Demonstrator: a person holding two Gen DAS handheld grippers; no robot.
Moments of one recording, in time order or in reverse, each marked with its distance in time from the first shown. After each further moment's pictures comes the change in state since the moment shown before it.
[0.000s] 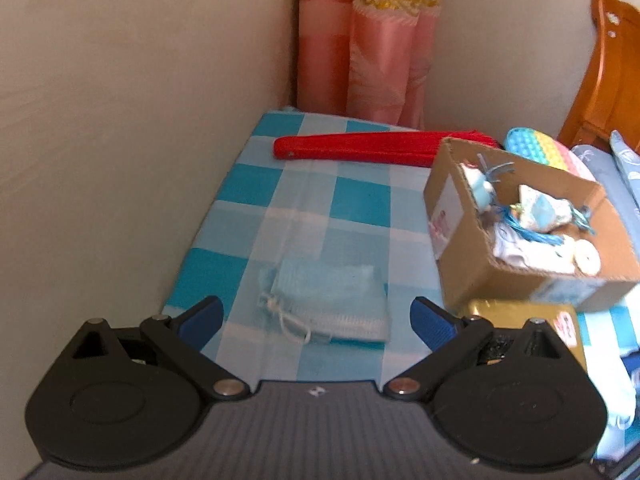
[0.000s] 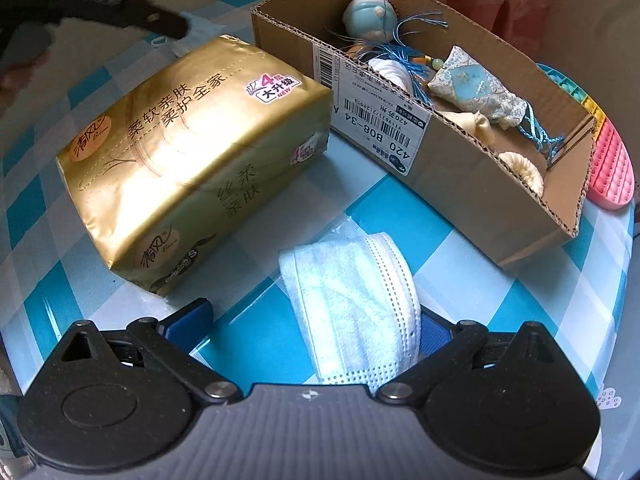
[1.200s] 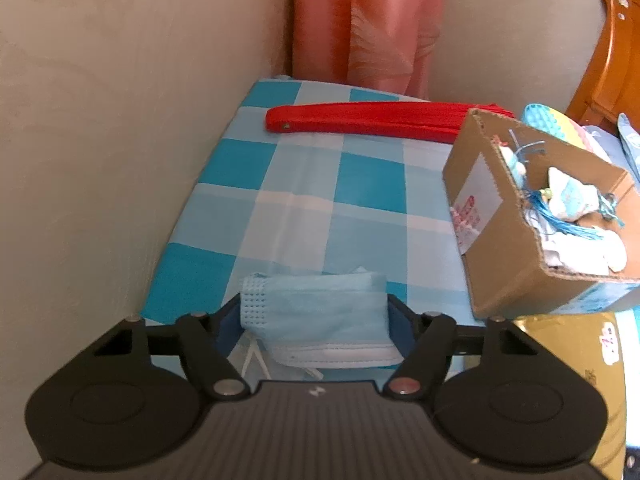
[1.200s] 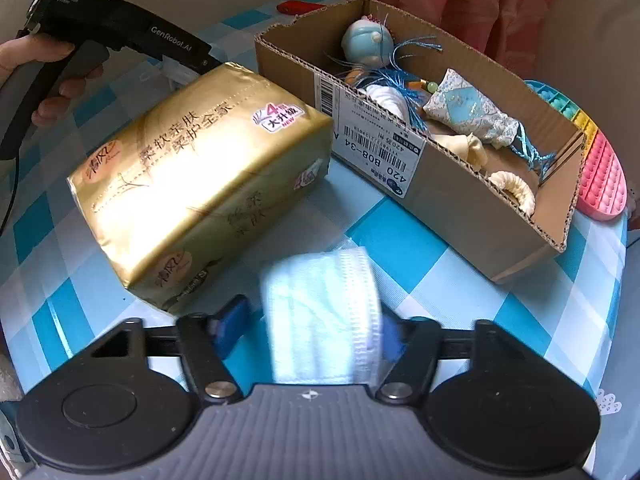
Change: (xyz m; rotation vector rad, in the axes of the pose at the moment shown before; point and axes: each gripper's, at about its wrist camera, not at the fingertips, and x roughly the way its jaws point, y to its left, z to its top) left arm 0.038 0.005 0.006 0.016 0.069 -0.018; right arm -0.017 0.000 0.001 0.006 -0.054 -0.001
